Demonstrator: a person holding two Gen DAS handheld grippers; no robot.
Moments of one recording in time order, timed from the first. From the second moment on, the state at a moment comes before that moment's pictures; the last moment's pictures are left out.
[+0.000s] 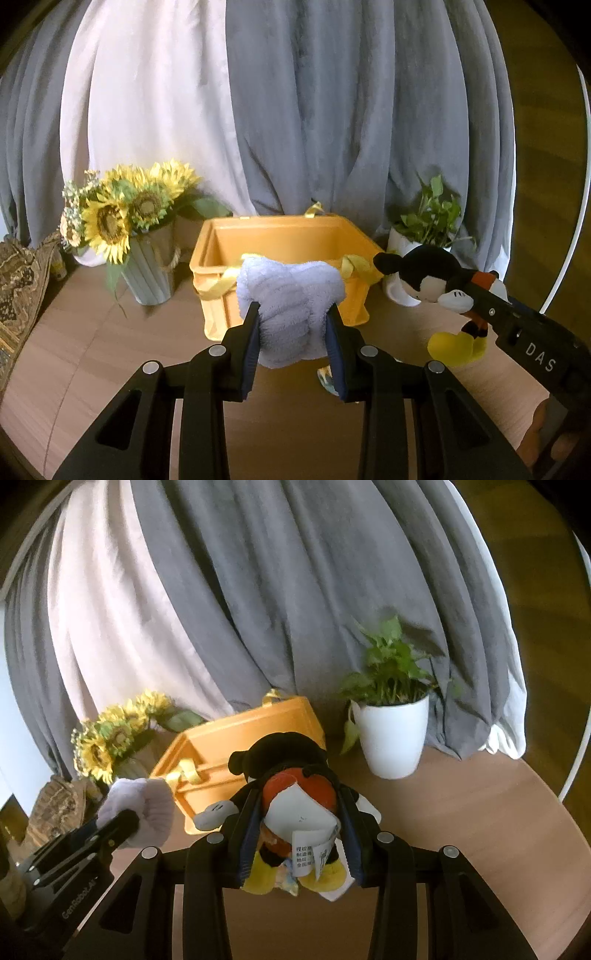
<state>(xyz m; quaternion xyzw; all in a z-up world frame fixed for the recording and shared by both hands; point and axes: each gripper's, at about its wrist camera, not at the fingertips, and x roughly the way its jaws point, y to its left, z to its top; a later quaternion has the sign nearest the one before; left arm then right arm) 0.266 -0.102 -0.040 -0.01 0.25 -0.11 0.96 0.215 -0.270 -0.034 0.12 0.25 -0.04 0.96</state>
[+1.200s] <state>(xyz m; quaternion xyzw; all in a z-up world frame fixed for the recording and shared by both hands) 0.347 -0.075 0.012 -0.01 0.17 -0.10 0.98 0.297 -0.241 0.022 0.10 0.16 0.00 0.98</state>
